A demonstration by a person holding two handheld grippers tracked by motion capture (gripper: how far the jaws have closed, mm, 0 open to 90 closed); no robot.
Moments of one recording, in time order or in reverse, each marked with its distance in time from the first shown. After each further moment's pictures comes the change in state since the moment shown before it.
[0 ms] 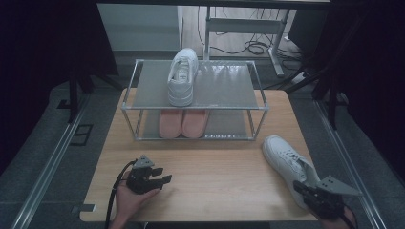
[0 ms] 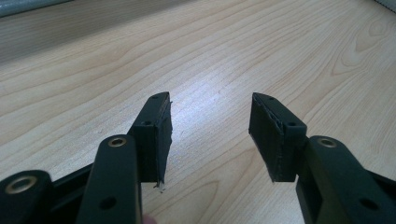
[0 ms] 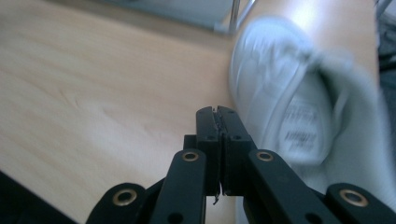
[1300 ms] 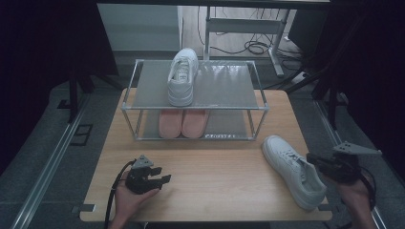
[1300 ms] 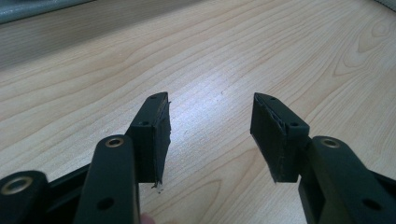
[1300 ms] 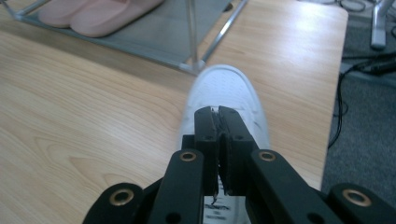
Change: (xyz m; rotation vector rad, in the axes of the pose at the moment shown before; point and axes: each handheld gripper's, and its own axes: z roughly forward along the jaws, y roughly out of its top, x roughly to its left) left arm 0.000 0.000 -0.003 -0.006 0.015 0.001; right arm -0.073 0.065 0.007 0.034 0.041 0.051
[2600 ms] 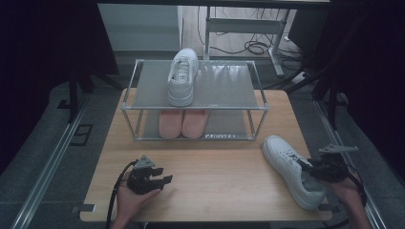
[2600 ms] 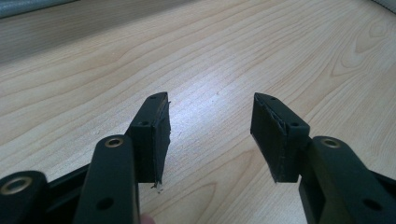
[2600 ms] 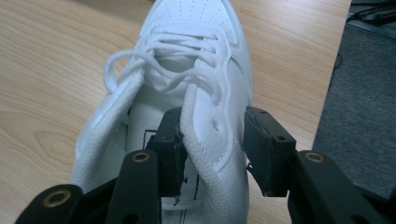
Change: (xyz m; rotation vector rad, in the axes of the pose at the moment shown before) left arm -0.002 0.000 0.004 -0.001 -0.010 -0.003; right arm -0.023 -0.025 0.046 0.216 -0.054 -0.030
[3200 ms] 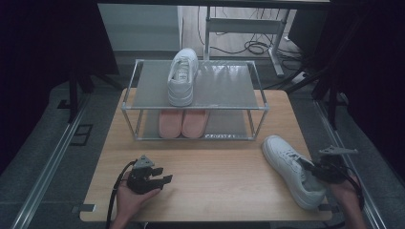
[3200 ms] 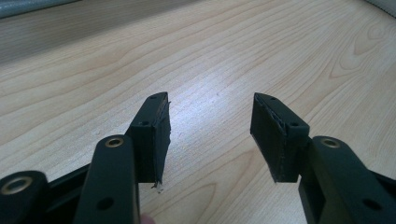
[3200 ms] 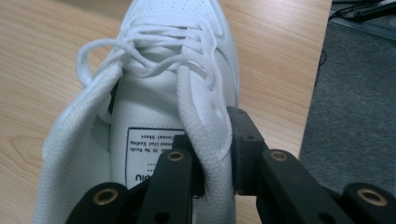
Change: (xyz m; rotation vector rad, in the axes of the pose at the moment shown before) left arm 0.001 0.000 0.000 -0.003 -0.006 -0.008; right arm -0.001 -0.007 0.004 -0.015 -0.047 0.035
